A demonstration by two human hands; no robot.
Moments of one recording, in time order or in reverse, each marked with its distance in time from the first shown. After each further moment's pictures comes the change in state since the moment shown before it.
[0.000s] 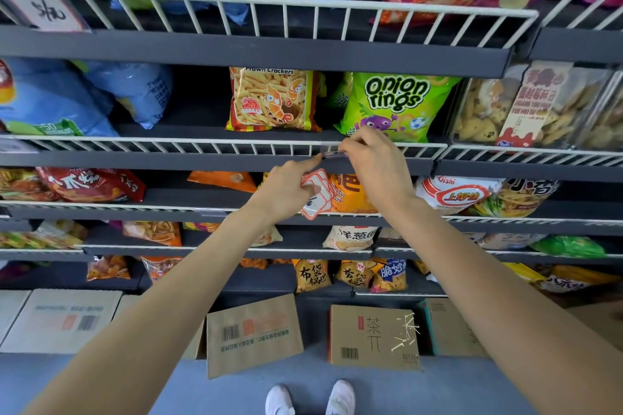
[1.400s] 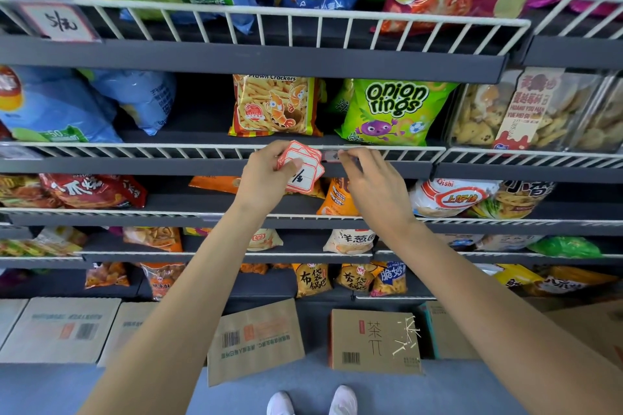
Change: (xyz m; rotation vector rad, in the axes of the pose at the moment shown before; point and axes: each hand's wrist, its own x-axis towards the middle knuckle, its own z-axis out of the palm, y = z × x) left_hand -0.011 -0.007 -0.018 -0.498 0.326 -0.071; right_hand -0.025 -0.013 -0.002 -0.169 -0.061 -0.022
